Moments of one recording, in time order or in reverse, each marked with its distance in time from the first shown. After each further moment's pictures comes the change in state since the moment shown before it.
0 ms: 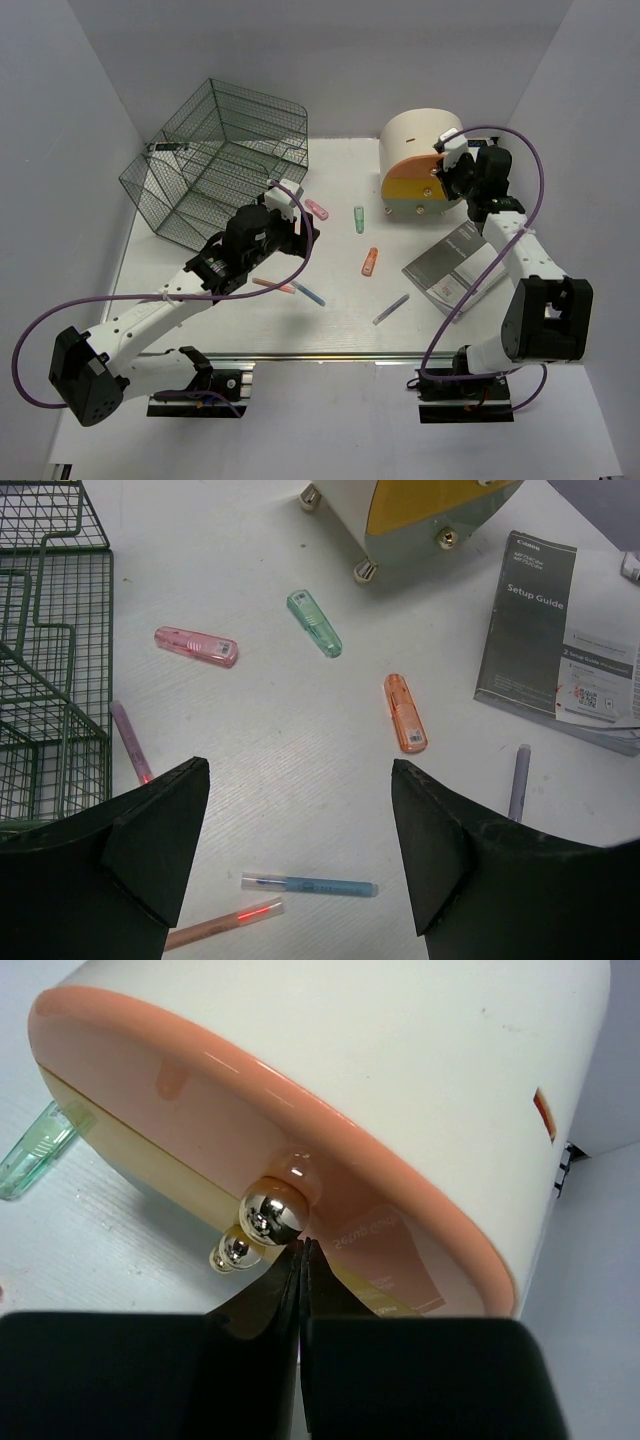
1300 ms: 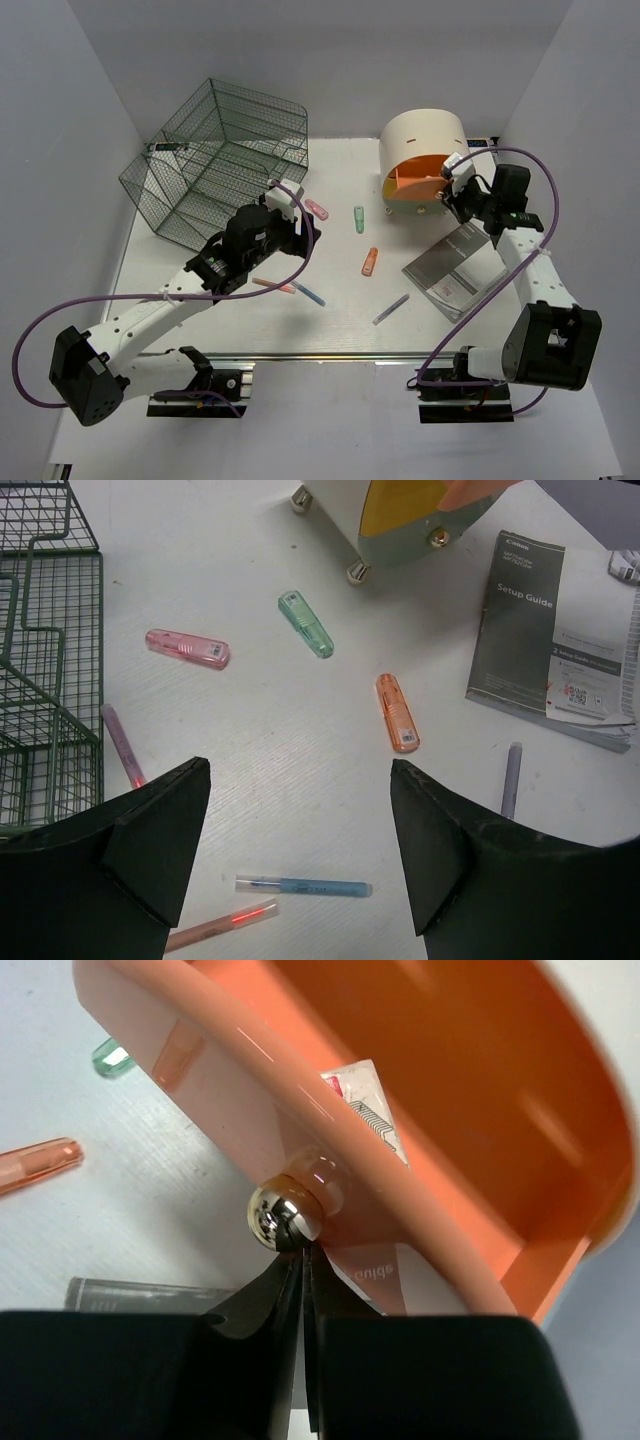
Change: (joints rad) left arm 0.000 0.002 0.000 0.006 0.018 -0.003; right arm -0.111 -0.149 -0.099 -0.225 -0.275 -0.217
